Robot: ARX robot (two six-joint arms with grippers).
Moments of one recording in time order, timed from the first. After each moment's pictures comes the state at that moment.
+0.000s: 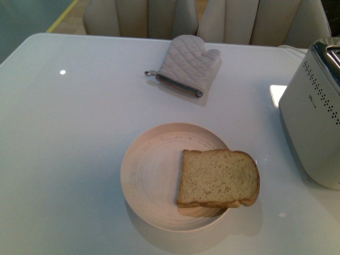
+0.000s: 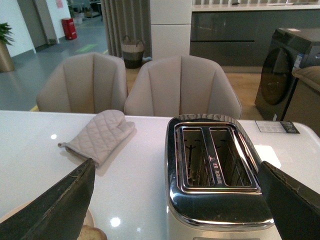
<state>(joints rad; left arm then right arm) 0.00 0.41 0.01 0.41 0.00 -0.01 0.00 0.00 0.02 0.00 0.00 0.00</state>
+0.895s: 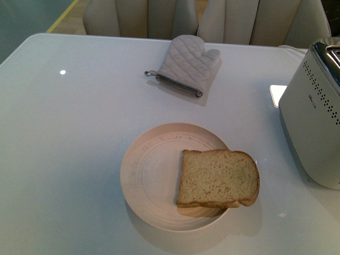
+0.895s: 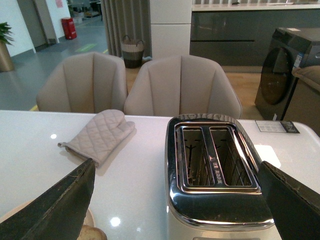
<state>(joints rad) 0.00 0.01 0.01 0.00 0.00 -0.01 0.00 0.00 0.02 0.00 0.00 0.00</state>
